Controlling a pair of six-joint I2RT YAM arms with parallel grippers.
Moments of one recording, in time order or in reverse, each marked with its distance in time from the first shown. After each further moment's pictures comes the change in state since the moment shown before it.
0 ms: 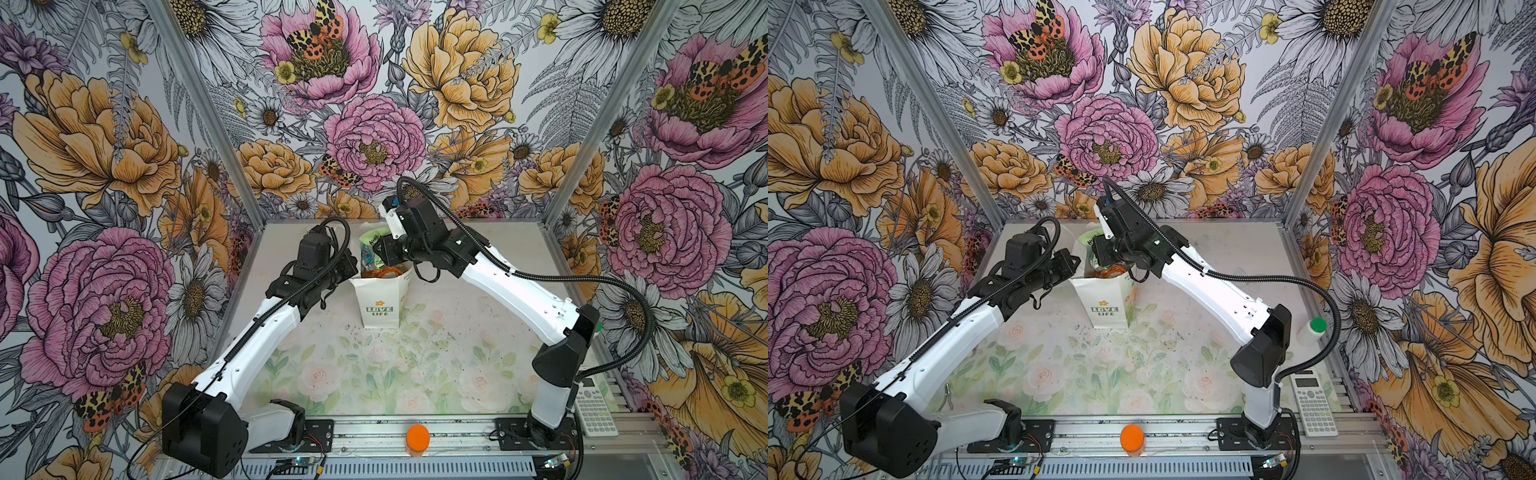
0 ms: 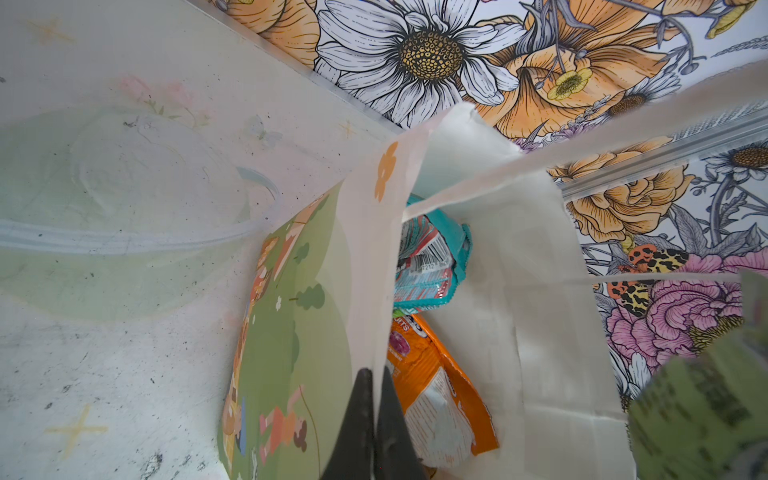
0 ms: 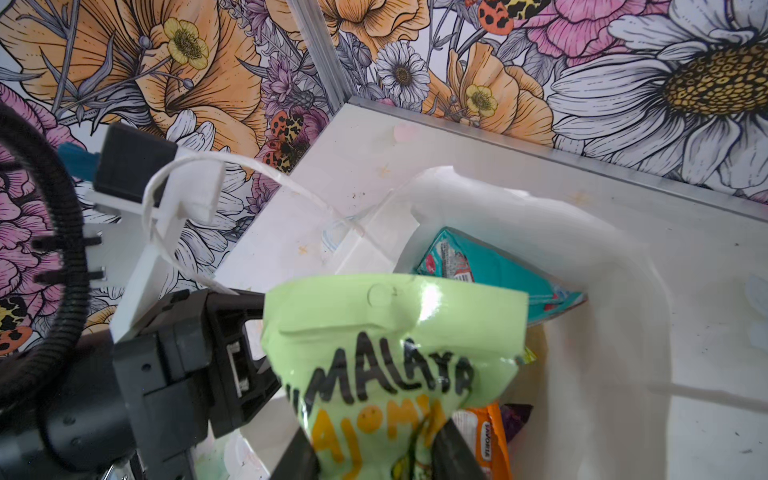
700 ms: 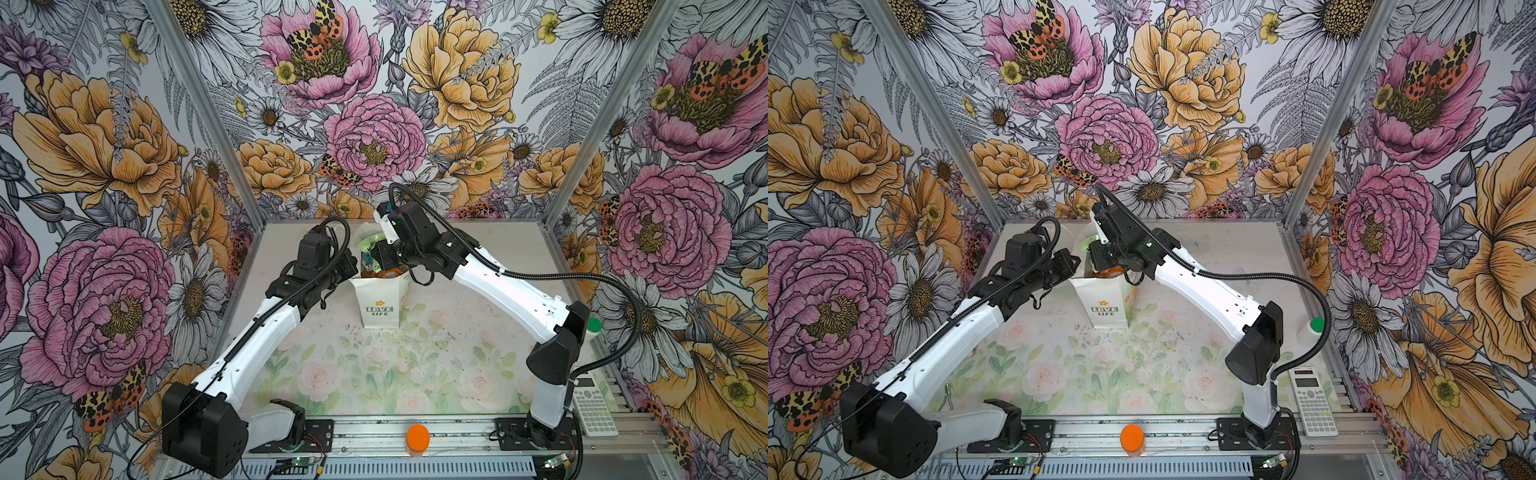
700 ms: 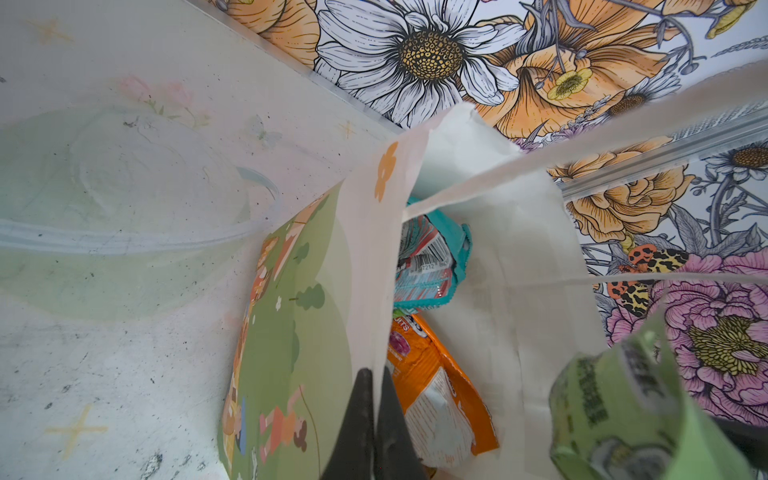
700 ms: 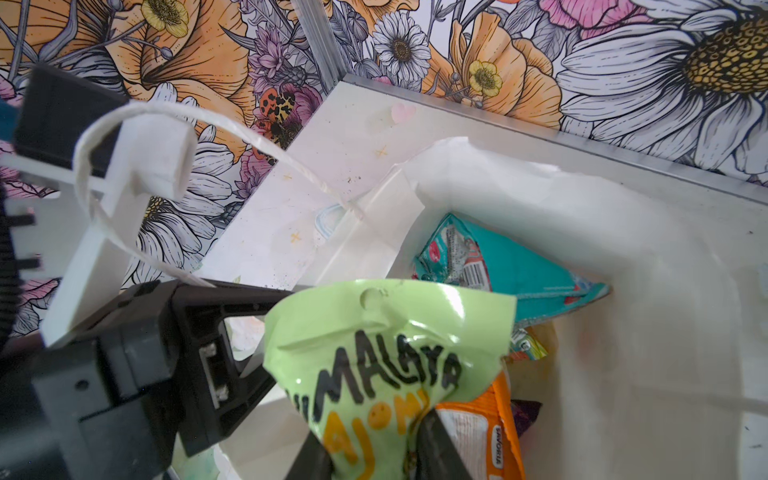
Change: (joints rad) left arm 0.000 0.000 0.000 0.000 0.000 0.000; right arm 0.014 0.034 0.000 -0.008 0.022 0.000
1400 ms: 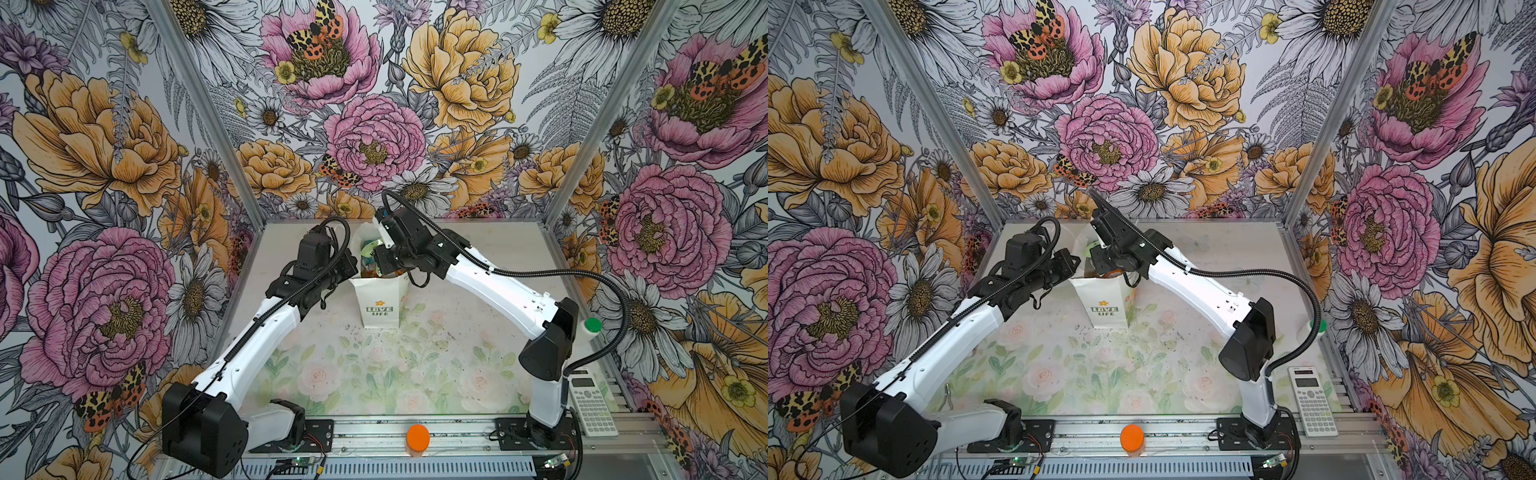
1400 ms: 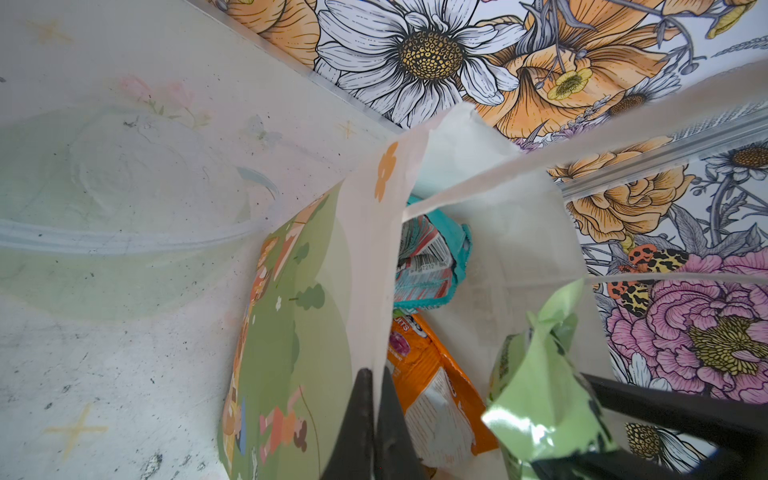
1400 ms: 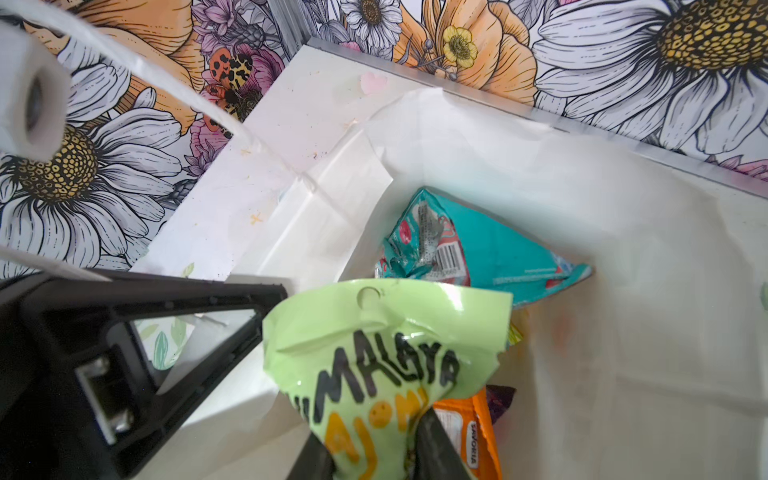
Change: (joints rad) left arm 0.000 0.000 0.000 0.000 0.000 0.000; right arm 0.011 0.050 0.020 -0.066 0.065 -0.026
